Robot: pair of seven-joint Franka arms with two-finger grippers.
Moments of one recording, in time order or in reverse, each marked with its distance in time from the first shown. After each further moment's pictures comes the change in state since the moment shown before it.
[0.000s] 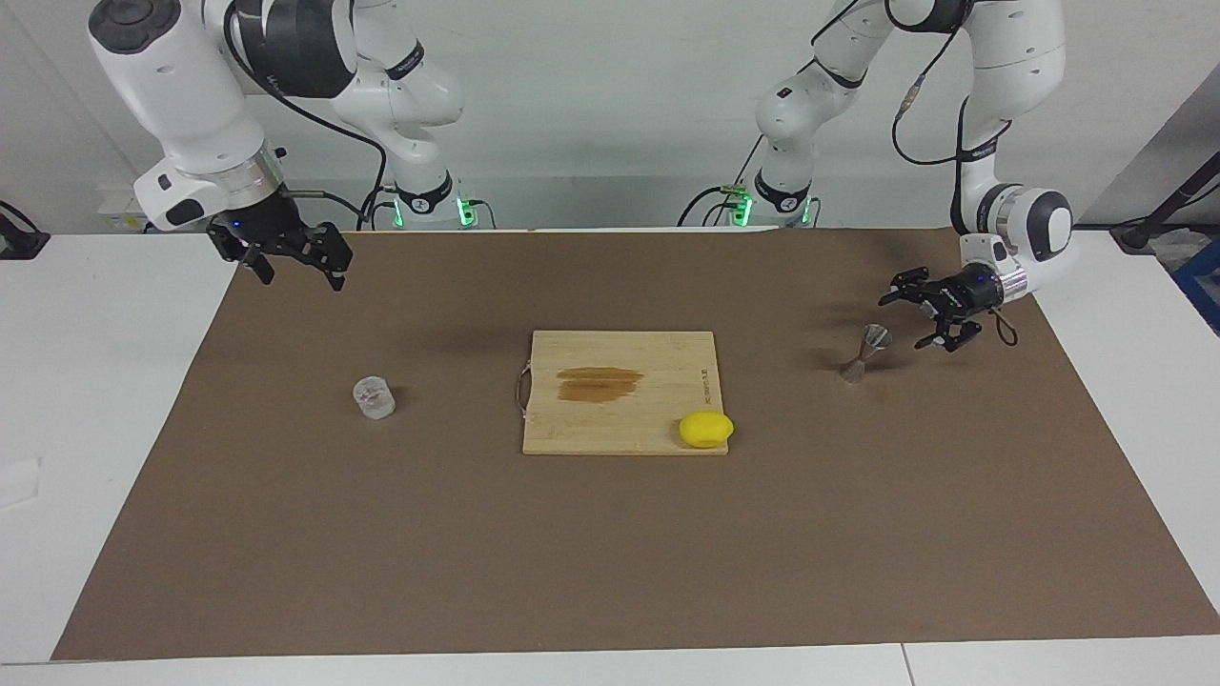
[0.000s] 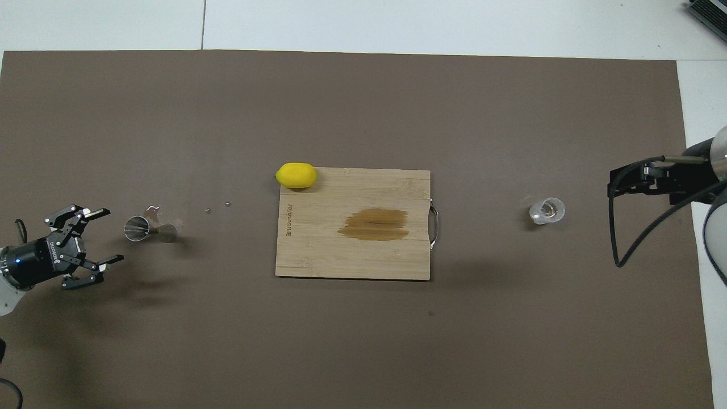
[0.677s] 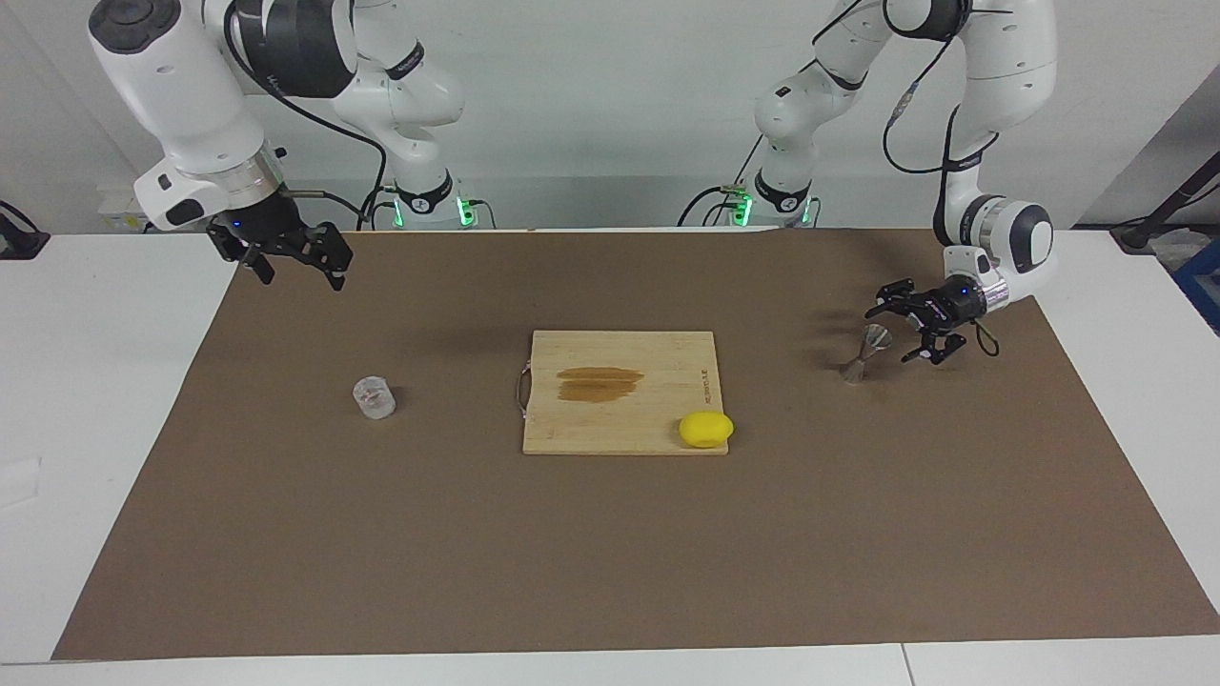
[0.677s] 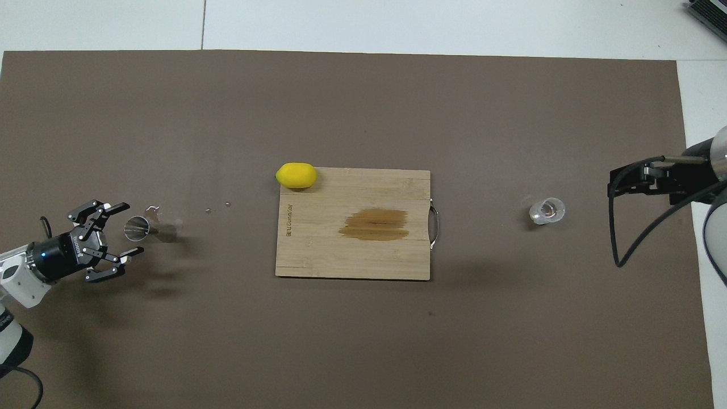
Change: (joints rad) left arm -0.059 0.016 -0.009 -0.036 -0.084 0.039 0.001; right arm 0.000 0.000 0.000 0.000 0.000 0.000 0.000
